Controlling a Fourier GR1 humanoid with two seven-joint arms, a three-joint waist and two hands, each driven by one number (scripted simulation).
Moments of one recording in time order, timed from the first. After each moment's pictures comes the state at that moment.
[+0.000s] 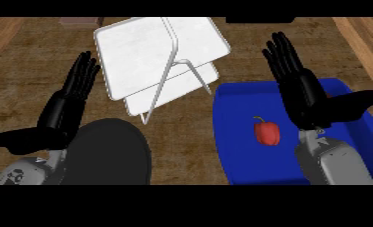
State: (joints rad) left arm -0.15 0.46 -0.29 -1.62 0.35 0.27 -0.16; right arm -0.29 -0.22 0.18 -1.68 -0.25 -0.20 0.15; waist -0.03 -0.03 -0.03
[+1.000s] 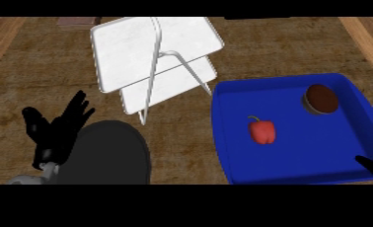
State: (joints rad) left arm -0.03 0.45 -0.23 -1.39 0.48 0.26 0.13; right arm 0.33 -0.66 -0.18 -1.90 0.00 -0.17 -0.02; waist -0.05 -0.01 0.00
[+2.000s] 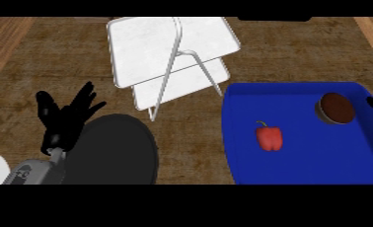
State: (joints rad) left arm -0.13 0.42 -0.22 -1.32 0.44 0.21 0.18; right arm 0.19 -0.74 0.14 -2.35 0.36 -0.10 0.91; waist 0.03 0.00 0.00
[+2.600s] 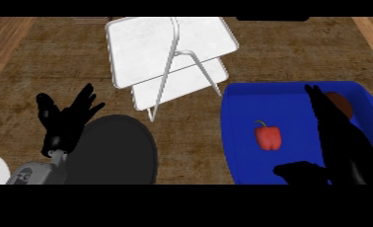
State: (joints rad) left arm -0.11 0.40 -0.20 -1.33 0.42 0.21 0.19; right arm -0.10 -0.56 0.44 -2.11 0.63 0.00 1.11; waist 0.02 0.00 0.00
